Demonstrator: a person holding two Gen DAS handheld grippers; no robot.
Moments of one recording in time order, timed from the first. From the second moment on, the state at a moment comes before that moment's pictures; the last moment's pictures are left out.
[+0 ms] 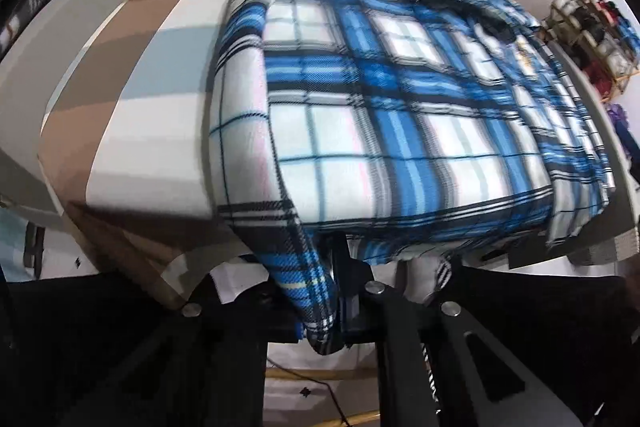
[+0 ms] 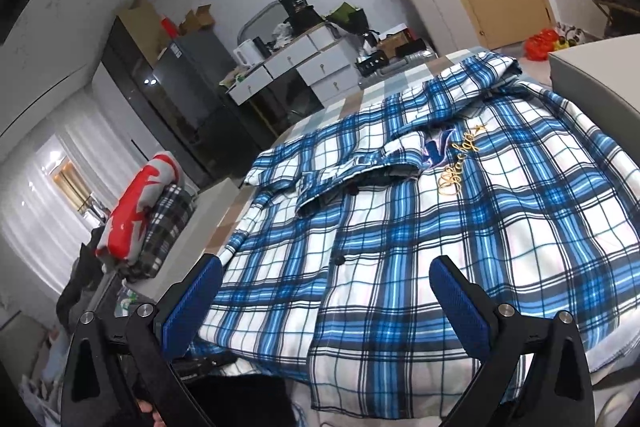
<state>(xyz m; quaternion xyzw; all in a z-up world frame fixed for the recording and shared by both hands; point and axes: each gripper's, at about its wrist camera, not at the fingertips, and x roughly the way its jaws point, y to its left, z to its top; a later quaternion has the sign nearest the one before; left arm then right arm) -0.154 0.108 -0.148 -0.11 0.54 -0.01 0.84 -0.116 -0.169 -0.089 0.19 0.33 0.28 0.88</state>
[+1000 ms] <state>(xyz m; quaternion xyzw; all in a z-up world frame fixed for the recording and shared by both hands) -0.172 0.135 -0.101 -0.24 0.48 -0.18 0.82 -0.111 -0.173 -0.094 0.20 0.34 0.28 0.88</state>
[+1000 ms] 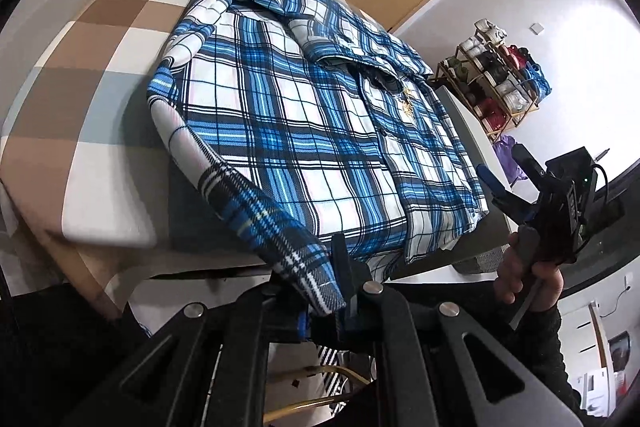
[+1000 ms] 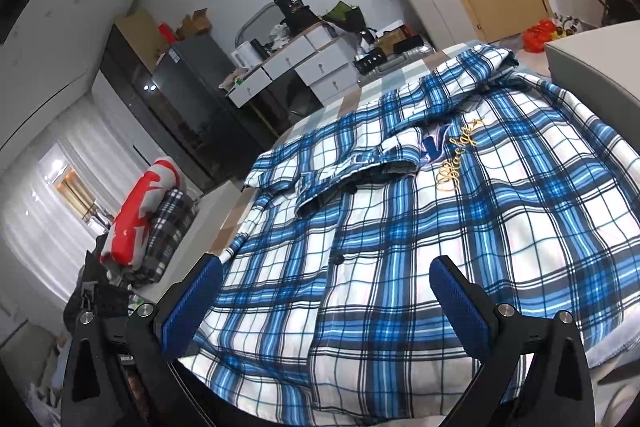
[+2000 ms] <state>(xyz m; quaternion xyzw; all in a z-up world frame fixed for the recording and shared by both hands) -0.168 0.143 -0.106 -0.23 0.45 -0.12 0.85 -0.117 -0.240 -0.088 0.30 0.29 0.20 0.88</state>
